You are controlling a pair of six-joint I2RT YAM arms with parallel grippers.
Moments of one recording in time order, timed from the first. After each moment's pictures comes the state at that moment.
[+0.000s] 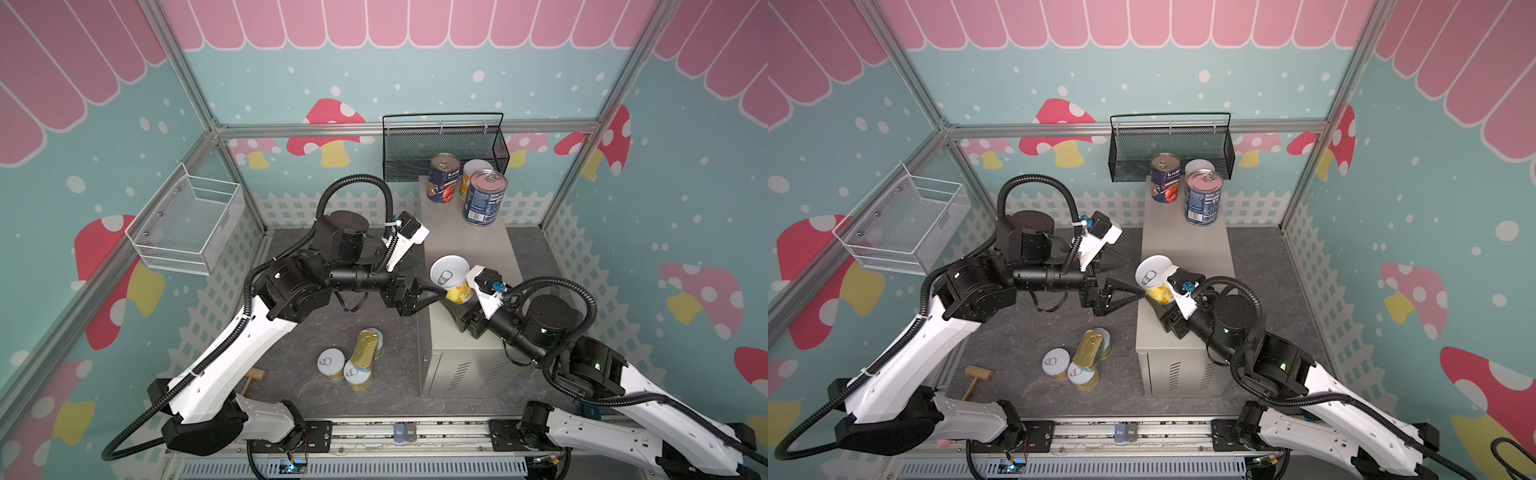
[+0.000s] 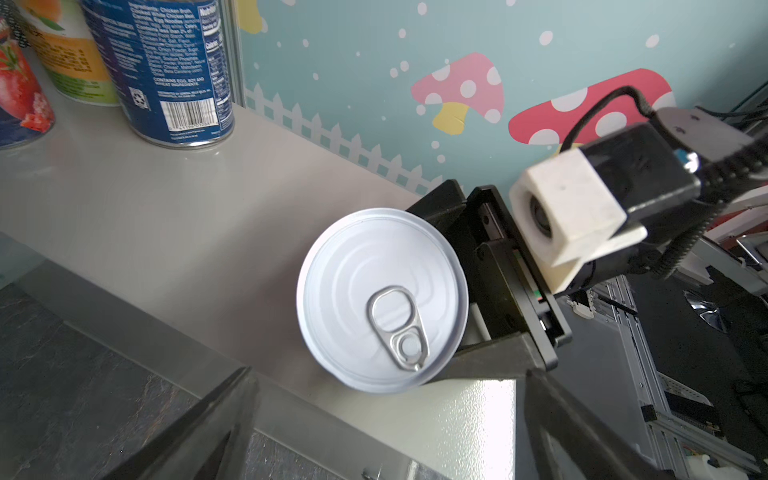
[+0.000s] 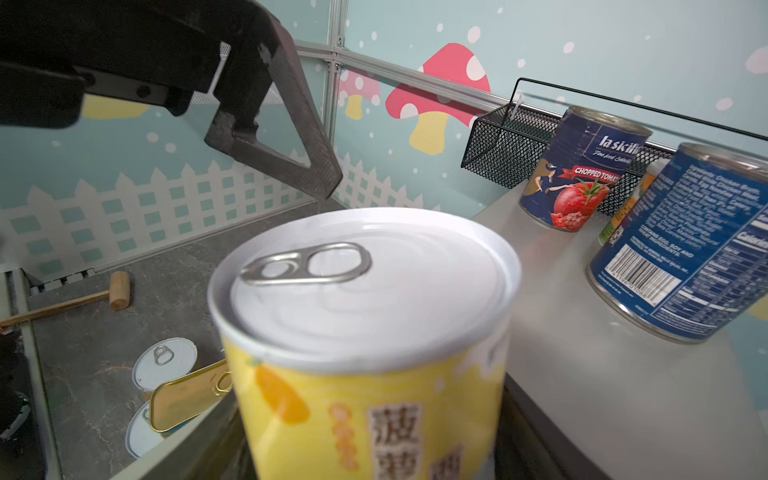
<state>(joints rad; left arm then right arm) -0.81 1.34 1.76 -0.81 0.49 -0.10 1.01 0.79 1.05 -0.37 0.29 -0.15</state>
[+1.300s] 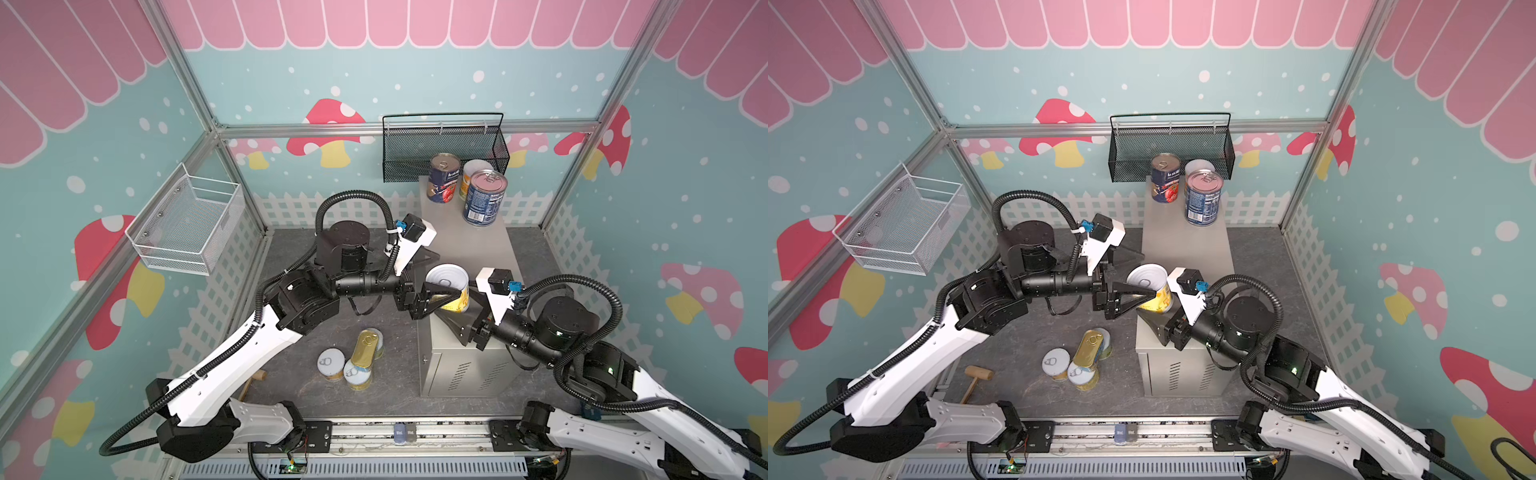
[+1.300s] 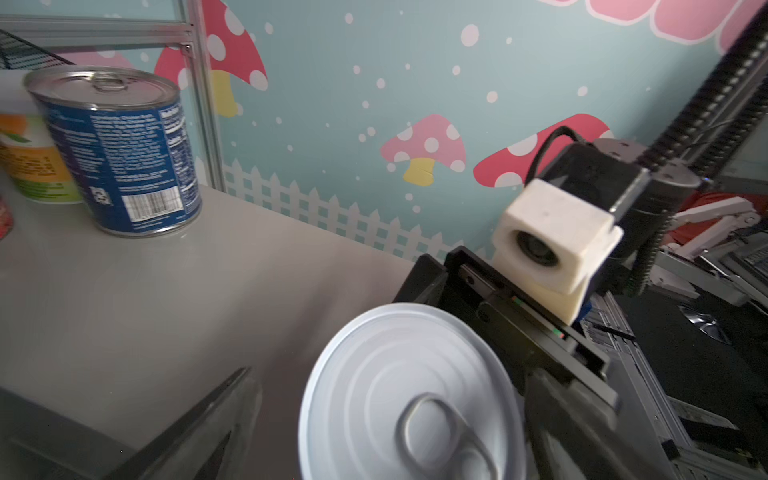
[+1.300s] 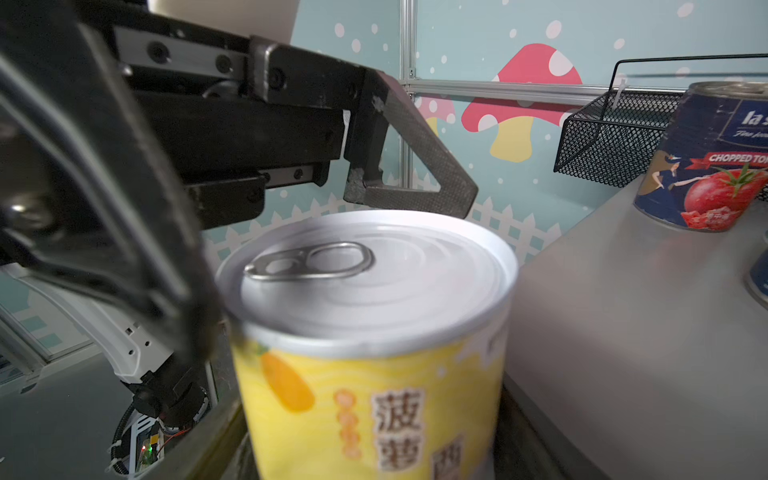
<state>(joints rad) -0.87 1.30 1.63 -0.52 0.47 -0.12 1.01 0.77 1.08 -0.37 0.06 0.04</state>
